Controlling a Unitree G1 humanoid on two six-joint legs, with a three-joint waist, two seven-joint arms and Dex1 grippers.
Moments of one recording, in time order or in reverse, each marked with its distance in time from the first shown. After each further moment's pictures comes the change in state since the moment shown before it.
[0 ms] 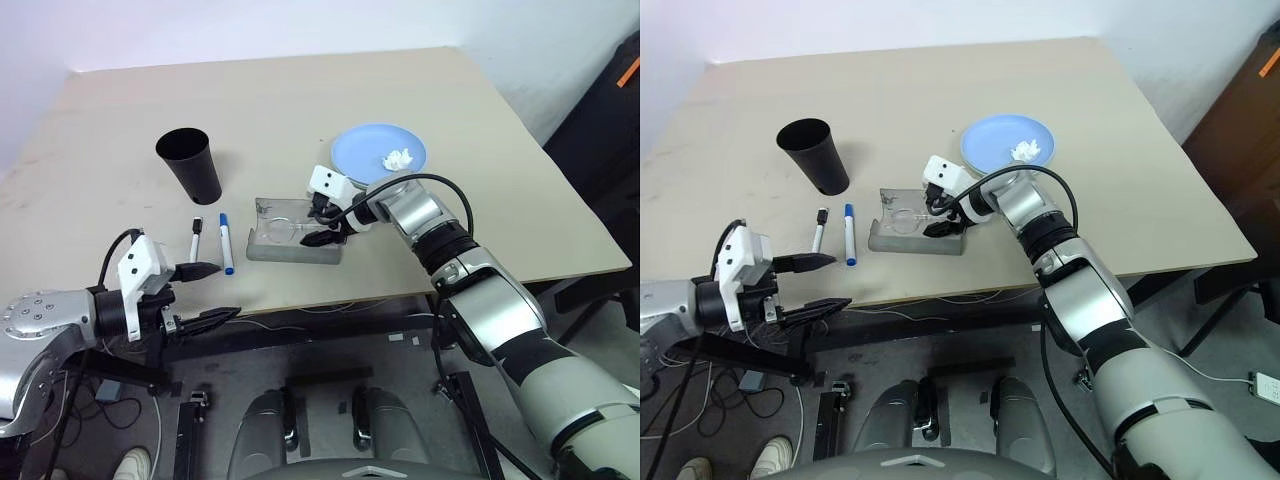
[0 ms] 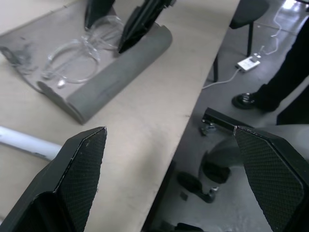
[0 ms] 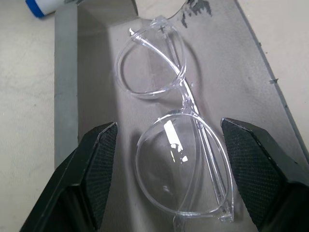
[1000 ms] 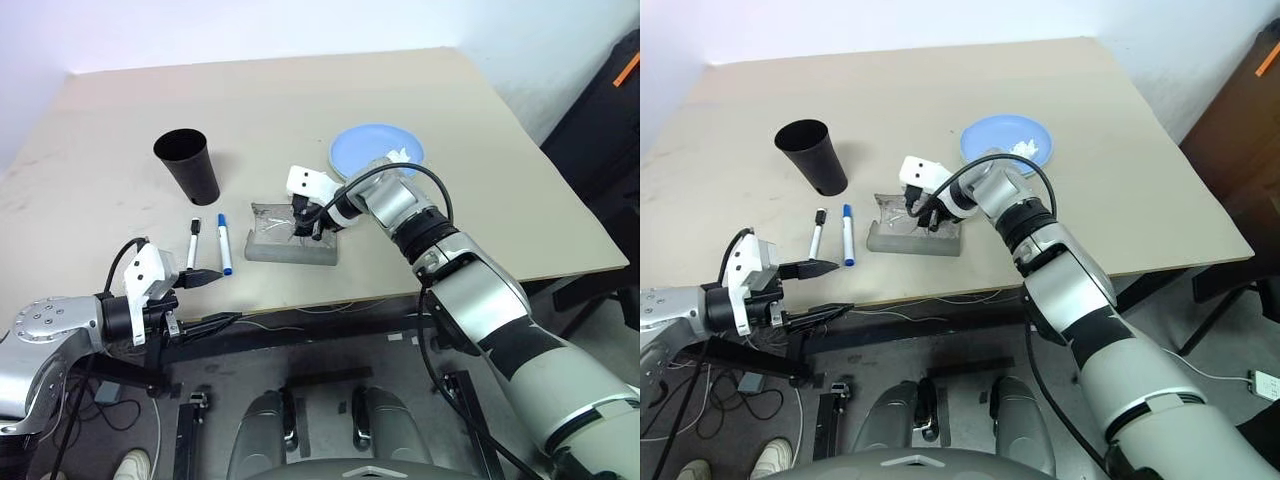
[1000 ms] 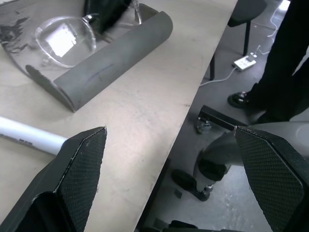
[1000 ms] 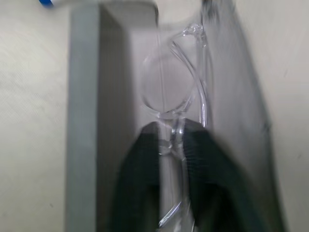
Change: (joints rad) left arm 0.010 -0.011 -0.044 0.063 0.022 -0.059 -0.006; right arm -0.127 0.096 0.026 0.109 -0.109 0.001 0.014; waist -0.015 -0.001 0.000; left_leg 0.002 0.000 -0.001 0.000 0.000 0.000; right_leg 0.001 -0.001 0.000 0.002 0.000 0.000
